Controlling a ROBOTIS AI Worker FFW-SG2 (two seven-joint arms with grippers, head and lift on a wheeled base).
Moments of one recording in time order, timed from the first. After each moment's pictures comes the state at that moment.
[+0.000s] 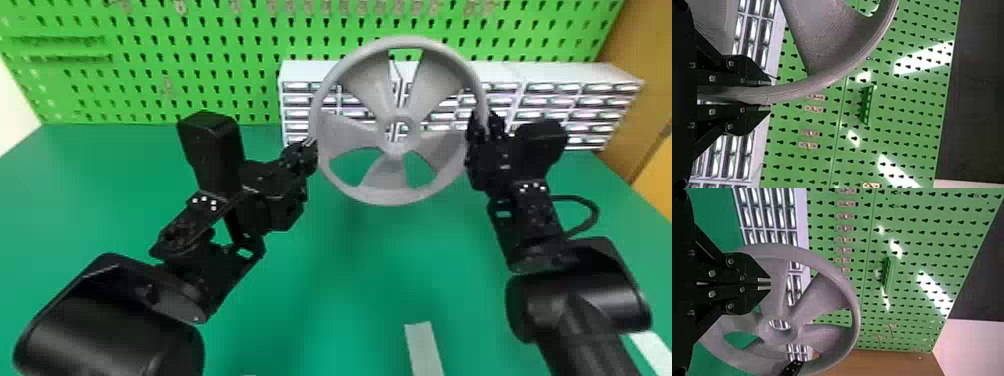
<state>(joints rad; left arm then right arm) 0.02 0.13 -0.24 -2.17 0.21 0.50 -0.15 -0.24 -0.10 0.08 -1.51 0.04 -0.09 -0.06</state>
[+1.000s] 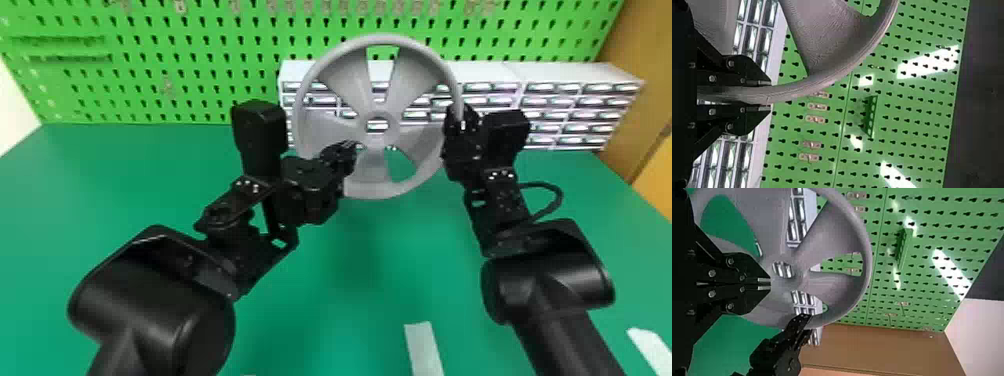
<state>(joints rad) -0.10 0.13 -0.32 -2.07 0.29 0.57 -0.16 -0.33 -0.07 0.14 -1.40 0.05 -0.10 -0.10</state>
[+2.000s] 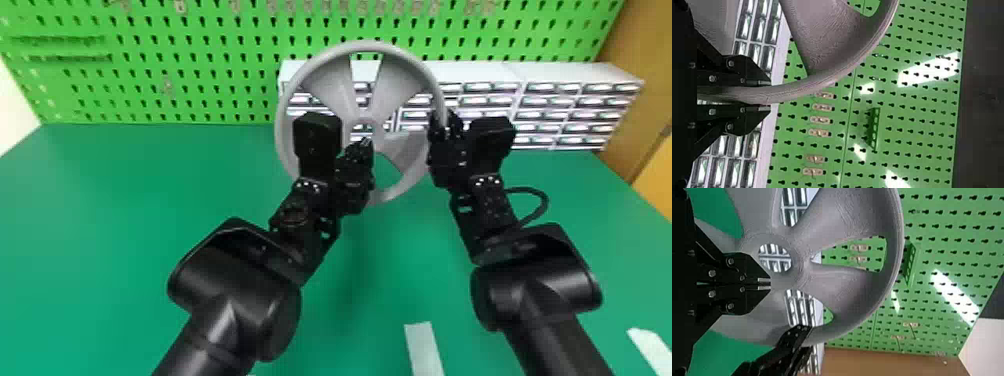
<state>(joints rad) -0.25 0.07 -0.48 -1.73 0.25 0.34 0.10 -0.32 -0.08 0.19 -1.40 0.01 -0.10 -0.10</state>
